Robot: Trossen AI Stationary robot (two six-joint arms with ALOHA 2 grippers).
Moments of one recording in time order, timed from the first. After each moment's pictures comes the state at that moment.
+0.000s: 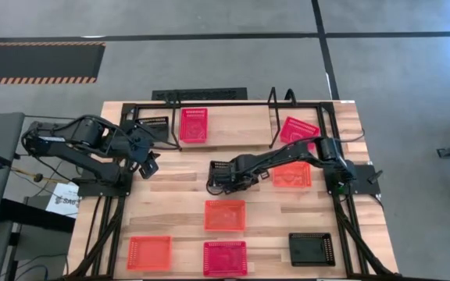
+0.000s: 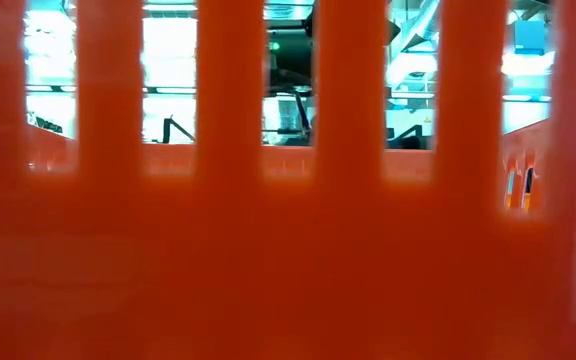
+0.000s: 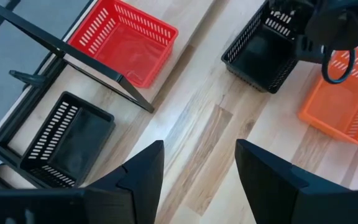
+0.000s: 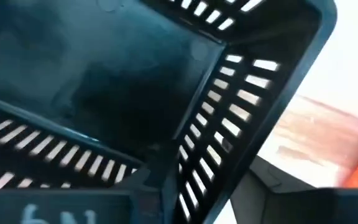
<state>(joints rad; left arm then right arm) -0.19 1.11 1.45 -1.48 -0.40 -0.67 0.07 2.15 1.64 -1.11 0.11 1.27</state>
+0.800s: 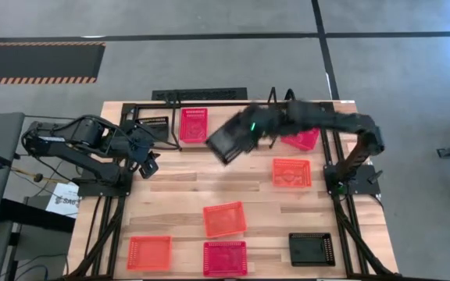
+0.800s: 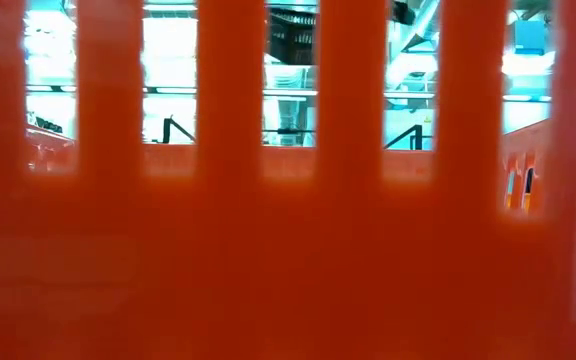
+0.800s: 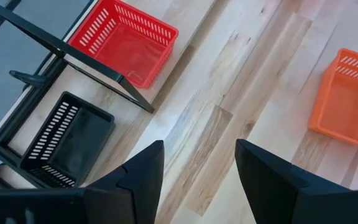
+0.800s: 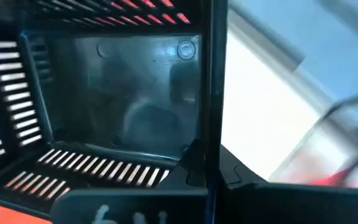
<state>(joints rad) -0.19 1.11 1.45 -1.48 -0.40 -0.67 -0.09 1.70 1.90 -1.22 0.41 0.52</state>
